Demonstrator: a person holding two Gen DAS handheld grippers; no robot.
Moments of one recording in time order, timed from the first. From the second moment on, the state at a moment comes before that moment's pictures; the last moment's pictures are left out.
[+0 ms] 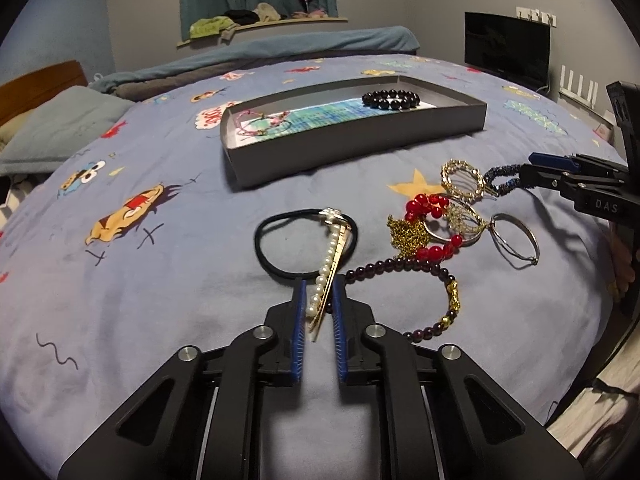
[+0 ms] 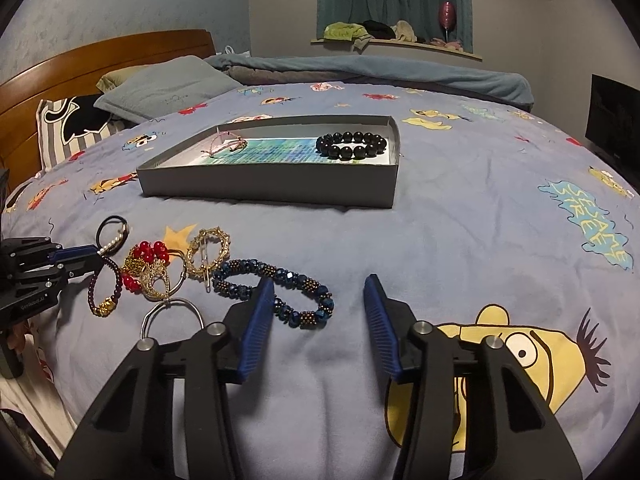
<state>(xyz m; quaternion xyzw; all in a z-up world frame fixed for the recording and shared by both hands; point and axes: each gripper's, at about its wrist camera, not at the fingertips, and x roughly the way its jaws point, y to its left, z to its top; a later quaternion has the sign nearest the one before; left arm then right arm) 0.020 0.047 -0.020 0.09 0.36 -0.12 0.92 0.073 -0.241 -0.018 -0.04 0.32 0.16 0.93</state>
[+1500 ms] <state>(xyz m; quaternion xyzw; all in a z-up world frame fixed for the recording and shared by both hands) 0.042 0.053 0.034 0.05 0.31 -0.13 0.94 0.077 -0.237 0.040 -0.01 0.27 0.21 0.94</state>
